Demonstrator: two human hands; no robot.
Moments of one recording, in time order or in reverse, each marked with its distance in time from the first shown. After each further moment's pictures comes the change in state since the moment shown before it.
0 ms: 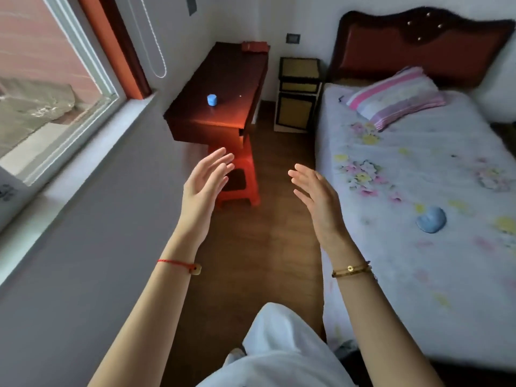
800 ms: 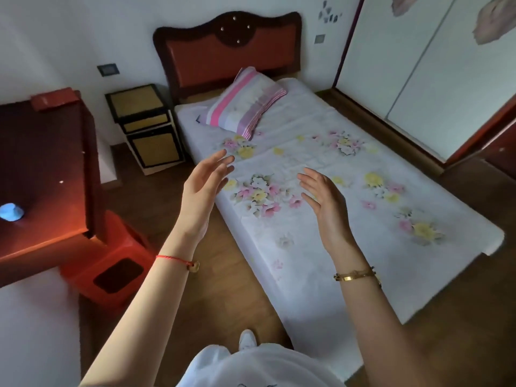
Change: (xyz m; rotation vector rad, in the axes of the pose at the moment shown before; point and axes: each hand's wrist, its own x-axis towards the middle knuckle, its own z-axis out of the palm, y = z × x) left_hand 0.265 -0.037 0.312 -0.139 -0.633 -0.113; right_hand 0.174 -0.056 -0.226 0.027 0.679 -0.108
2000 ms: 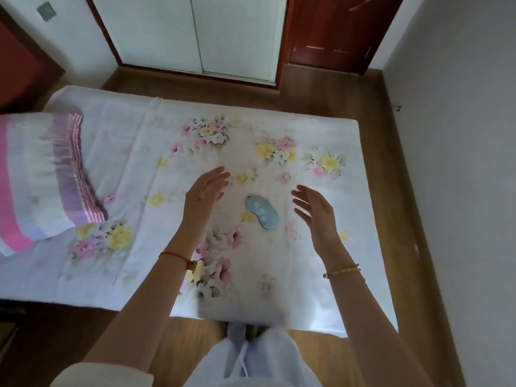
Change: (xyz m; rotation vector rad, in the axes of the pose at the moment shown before) left_hand 0.424 -0.152 0.206 0.127 -0.902 -0.341; right_hand 0.270 0.070 -0.051 0.185 1.009 0.099
